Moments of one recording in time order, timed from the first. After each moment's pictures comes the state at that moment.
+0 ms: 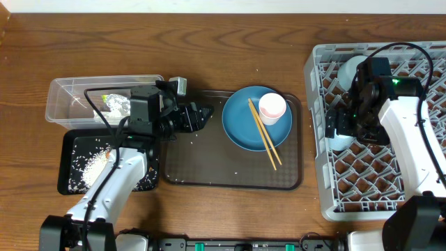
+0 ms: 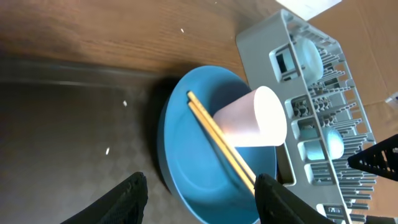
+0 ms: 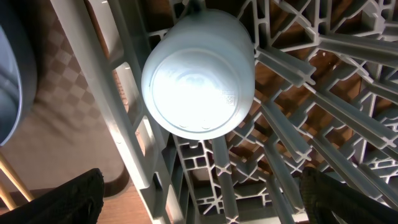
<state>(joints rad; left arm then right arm) -0.14 1.39 0.71 0.02 0.65 -0.44 -0.01 1.60 1.31 -1.27 0.02 0.17</state>
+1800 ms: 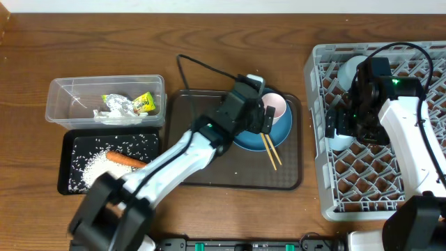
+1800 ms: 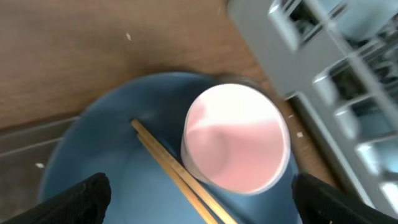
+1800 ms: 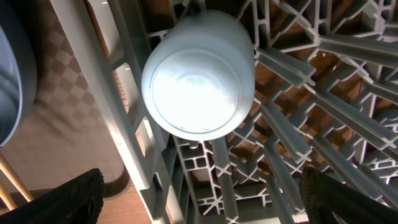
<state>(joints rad) -0.68 1.67 1.04 -0.10 0.00 -0.35 -0.01 1.60 1.31 -1.27 0.02 0.17</state>
